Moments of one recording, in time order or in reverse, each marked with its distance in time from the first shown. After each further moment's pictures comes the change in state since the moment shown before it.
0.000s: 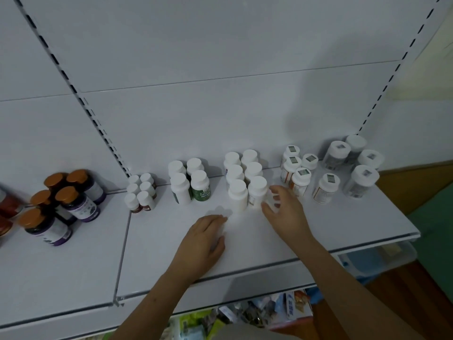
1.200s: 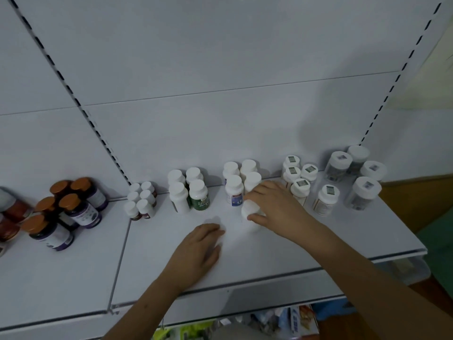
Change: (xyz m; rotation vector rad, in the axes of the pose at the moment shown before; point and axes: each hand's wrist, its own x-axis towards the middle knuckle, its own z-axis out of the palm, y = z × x) left_hand 0.005 -0.010 -0.001 0.097 -0.106 0.010; right_hand 0.038 -0.039 -0.034 -0.582 -0.285 -0.662
